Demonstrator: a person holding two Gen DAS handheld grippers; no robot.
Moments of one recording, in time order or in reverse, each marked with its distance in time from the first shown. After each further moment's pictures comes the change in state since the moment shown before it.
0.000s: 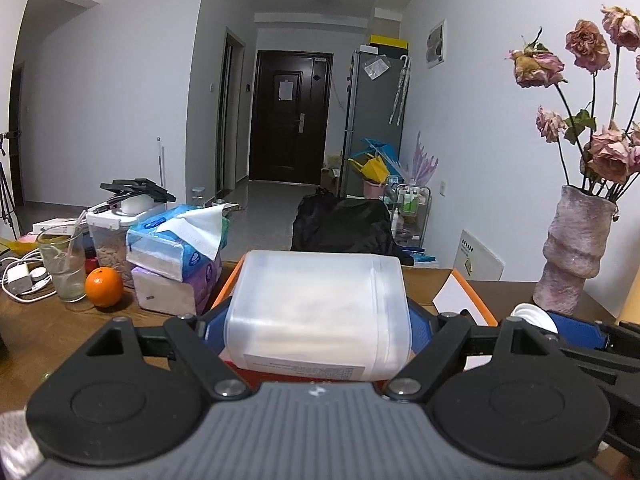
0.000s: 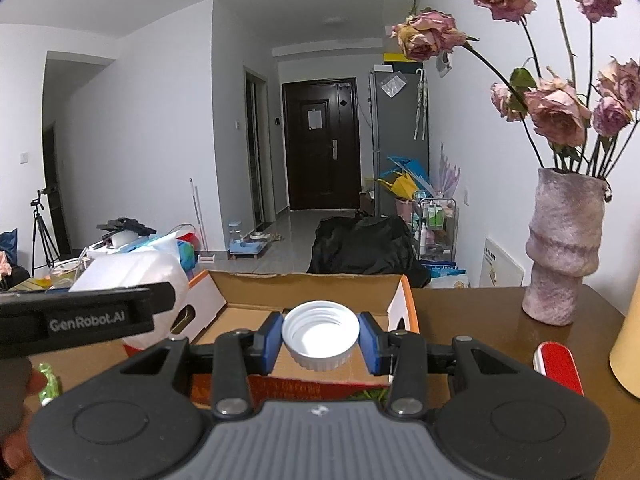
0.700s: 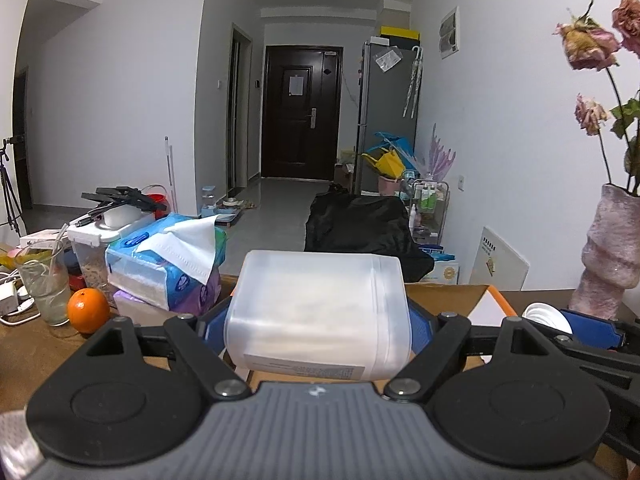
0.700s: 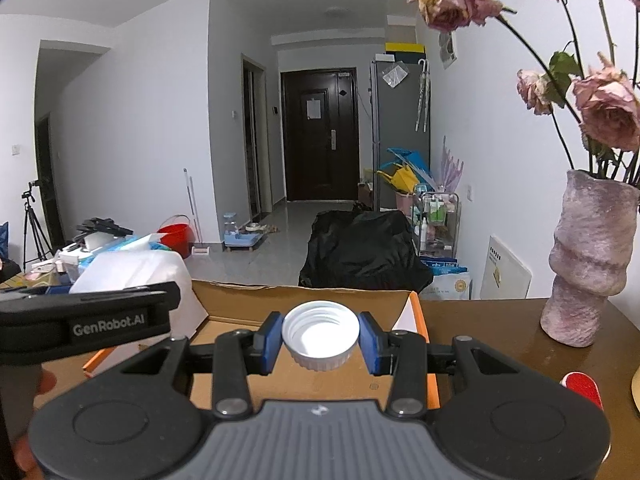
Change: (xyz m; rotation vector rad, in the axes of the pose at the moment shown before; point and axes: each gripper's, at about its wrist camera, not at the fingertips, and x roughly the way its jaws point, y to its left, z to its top) left arm 0.076 -0.002 0.021 0.017 0.018 0.050; right arm 0.074 -0.004 0.026 -0.008 0.040 -0.013
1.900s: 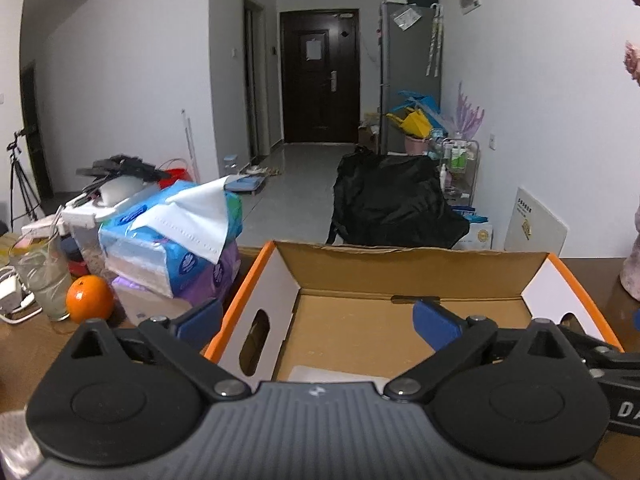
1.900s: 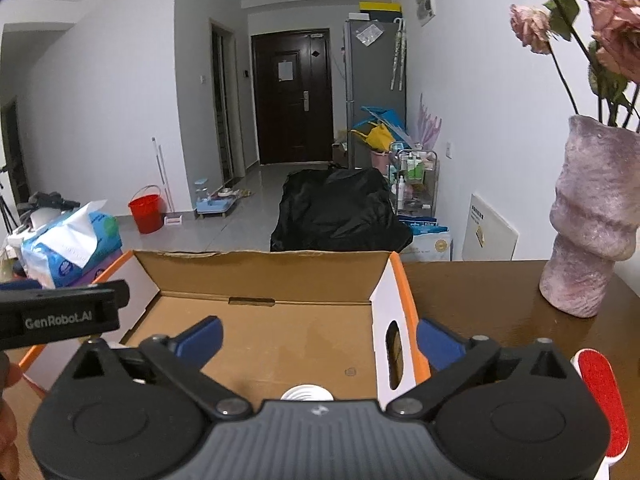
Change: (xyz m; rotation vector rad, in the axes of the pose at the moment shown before) left arm 0.065 0.009 -0.004 0.033 0.119 0.092; right arm 0.064 -0.020 -0.008 0.049 0.120 -0.072
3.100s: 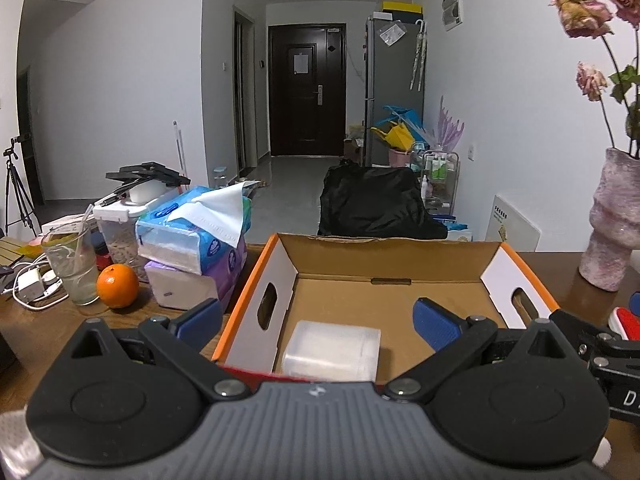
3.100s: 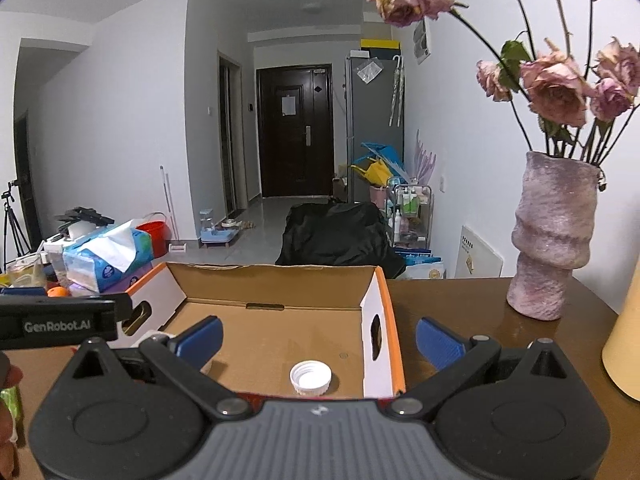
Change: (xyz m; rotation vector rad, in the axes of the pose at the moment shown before) left arm -0.089 0.013 -0.026 0.008 -0.049 -0.058; right arm -0.097 0.004 -0.032 -0.025 -0.118 -0.003
